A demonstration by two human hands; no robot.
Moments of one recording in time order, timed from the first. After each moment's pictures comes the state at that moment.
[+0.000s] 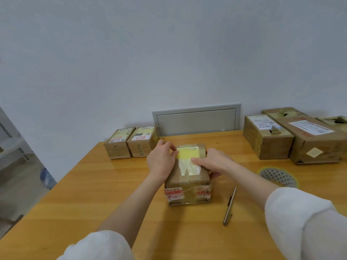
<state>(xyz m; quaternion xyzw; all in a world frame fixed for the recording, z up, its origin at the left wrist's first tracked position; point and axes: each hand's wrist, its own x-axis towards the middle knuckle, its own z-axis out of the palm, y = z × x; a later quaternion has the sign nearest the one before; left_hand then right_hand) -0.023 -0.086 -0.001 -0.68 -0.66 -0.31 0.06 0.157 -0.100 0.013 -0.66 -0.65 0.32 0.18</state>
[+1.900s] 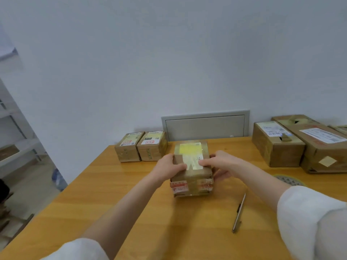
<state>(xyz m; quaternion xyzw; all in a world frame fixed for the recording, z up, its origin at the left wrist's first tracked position) -0.037 -0.119 0.028 -0.63 -0.66 -0.26 -0.32 0.155 -0.092 0.023 -0.63 -0.58 0.46 0.23</state>
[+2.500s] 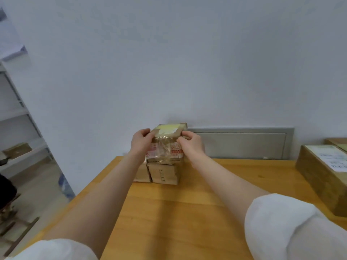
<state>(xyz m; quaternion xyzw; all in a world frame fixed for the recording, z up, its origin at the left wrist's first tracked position) -0.160 0.036 0.085 -0.46 -0.64 -0.56 -0.25 -0.010 0.054 0.060 -0.50 -0.54 0.44 0.51</state>
